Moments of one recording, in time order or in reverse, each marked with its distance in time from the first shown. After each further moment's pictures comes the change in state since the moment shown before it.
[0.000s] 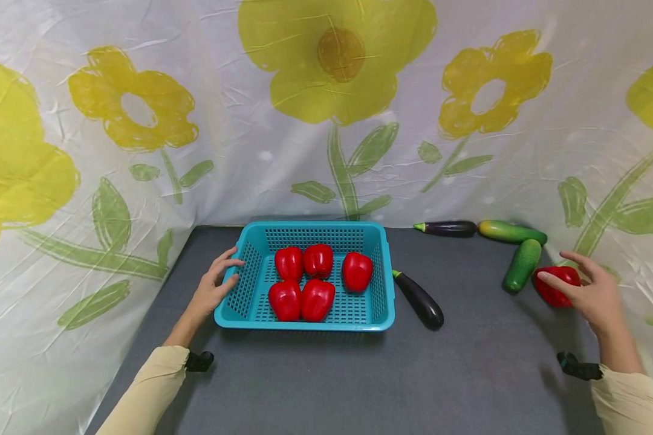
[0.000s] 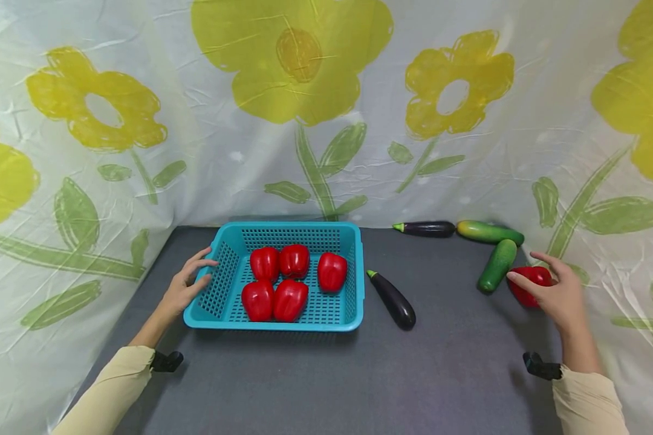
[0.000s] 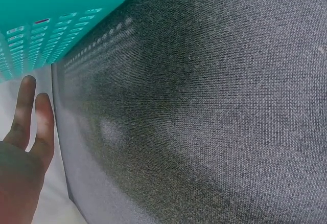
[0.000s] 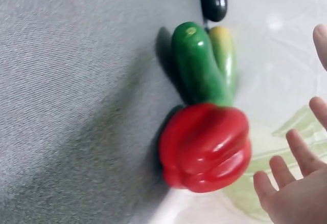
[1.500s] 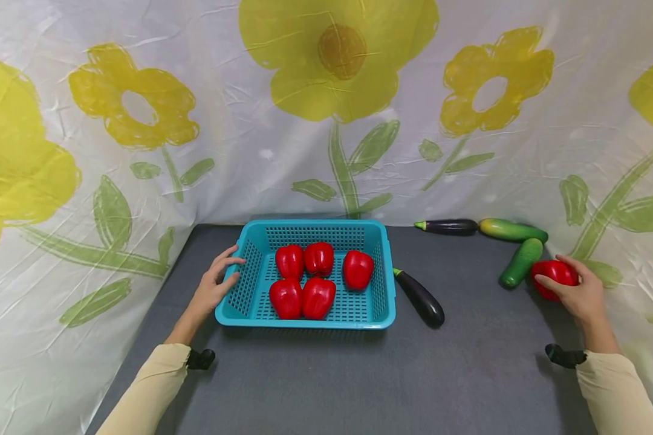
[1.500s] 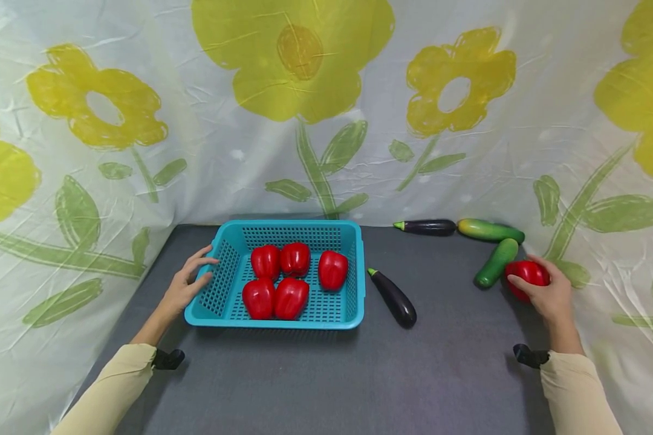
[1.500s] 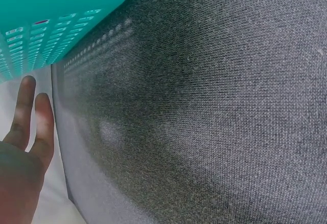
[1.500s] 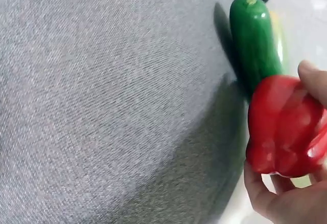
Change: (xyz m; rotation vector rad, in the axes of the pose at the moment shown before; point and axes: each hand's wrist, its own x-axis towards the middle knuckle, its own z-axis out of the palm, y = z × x) left_hand 0.001 0.007 0.001 0.020 0.005 -0.016; right_hand 0.019 0.043 0.023 0.016 0.108 0.083
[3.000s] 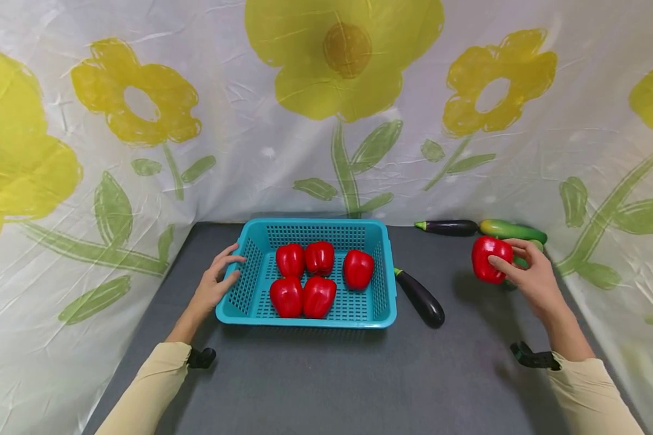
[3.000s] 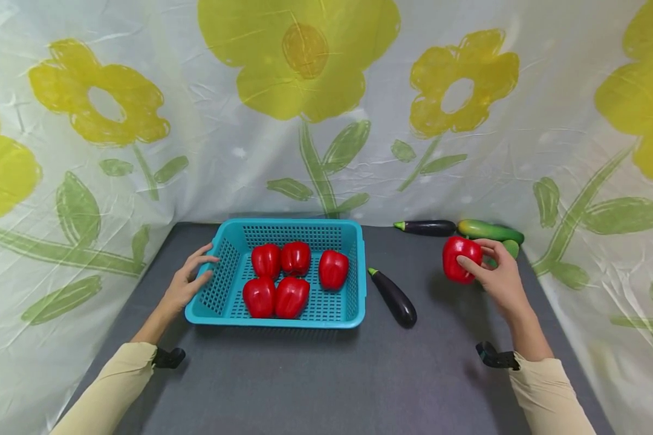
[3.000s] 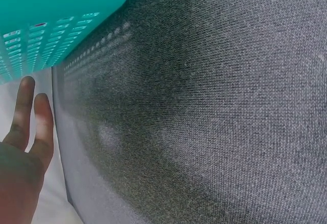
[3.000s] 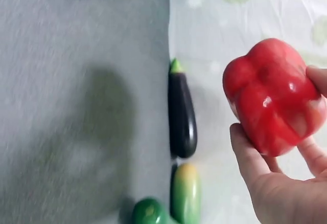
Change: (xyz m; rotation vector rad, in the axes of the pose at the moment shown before) left_hand -0.001 -0.011 0.000 -0.038 0.002 0.031; right_hand -0.034 -0.113 0.048 0.215 -0.271 -0.119
